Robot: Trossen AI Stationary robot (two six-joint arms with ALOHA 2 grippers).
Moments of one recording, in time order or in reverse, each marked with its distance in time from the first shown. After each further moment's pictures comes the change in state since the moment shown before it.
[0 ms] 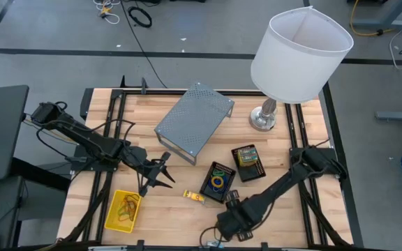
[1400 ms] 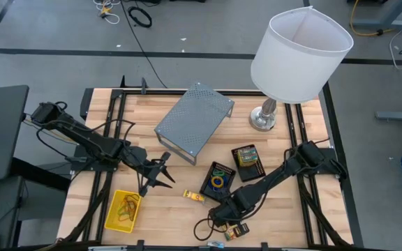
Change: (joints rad) left arm 0.000 0.000 0.000 -0.002 0.000 -0.004; right arm -0.092 0.001 -0.096 0.183 -0.160 -0.192
